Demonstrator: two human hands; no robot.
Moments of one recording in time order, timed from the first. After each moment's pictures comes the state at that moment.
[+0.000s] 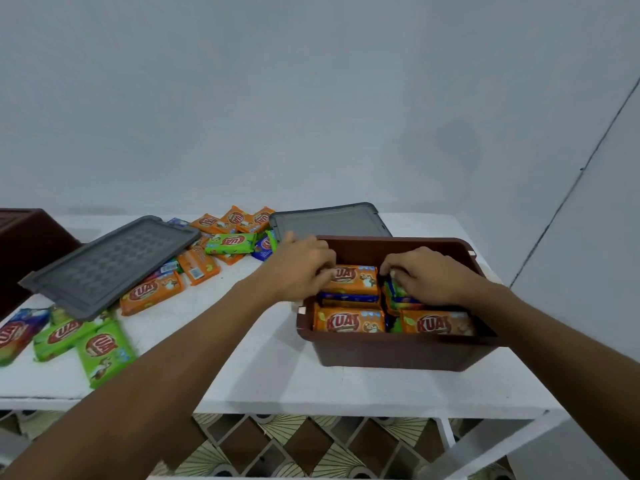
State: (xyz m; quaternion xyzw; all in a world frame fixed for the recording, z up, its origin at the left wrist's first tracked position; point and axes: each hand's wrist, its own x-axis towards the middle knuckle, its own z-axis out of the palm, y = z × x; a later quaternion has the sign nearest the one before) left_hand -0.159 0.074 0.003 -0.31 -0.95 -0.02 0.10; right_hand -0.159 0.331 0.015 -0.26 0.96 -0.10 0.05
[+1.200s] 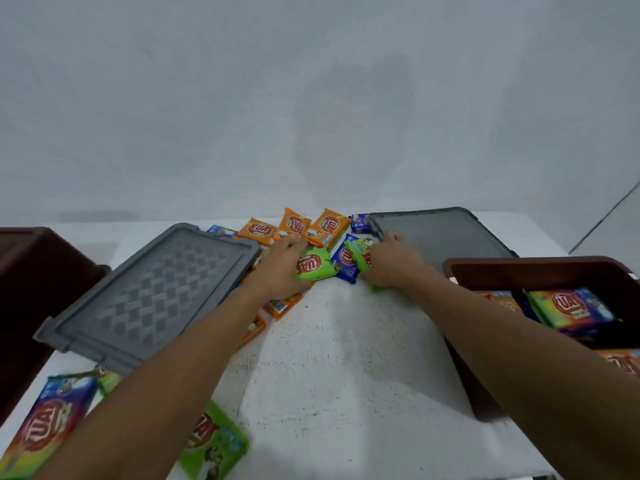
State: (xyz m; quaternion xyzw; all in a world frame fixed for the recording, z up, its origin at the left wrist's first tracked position) left_hand -0.299 -0.166 -0.084 -0.15 -0.97 -0.17 -0.03; right_hand -0.294 0.060 -0.040 -0.04 0.99 0.04 0.11
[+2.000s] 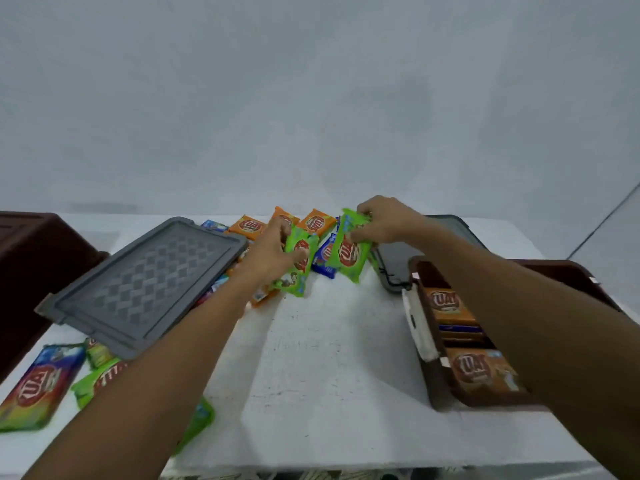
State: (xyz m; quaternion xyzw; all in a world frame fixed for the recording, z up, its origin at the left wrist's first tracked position) left_hand -0.262 -0.134 -0.045 -0.05 -0.88 -0.46 0.04; right_hand -0.287 0.093 0.047 -0.12 0.97 -0.21 0.09
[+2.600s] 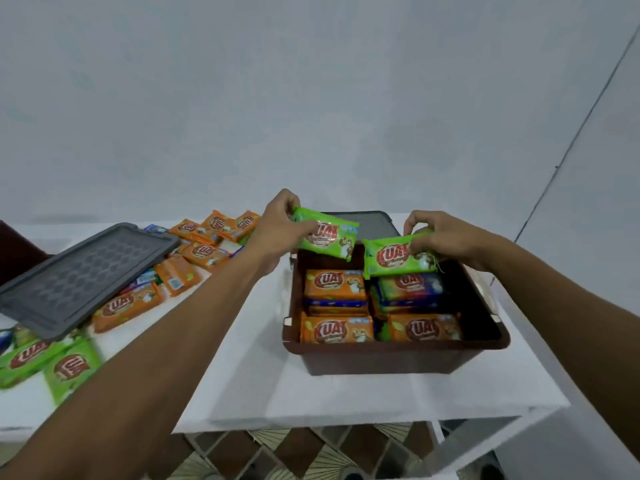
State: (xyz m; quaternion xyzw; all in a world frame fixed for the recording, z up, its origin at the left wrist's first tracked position) left_hand -0.197 0.081 0.034 -0.05 -0.79 -0.61 0.06; right_hand -0.196 0.370 0.051 -0.05 0.89 -0.44 0.14
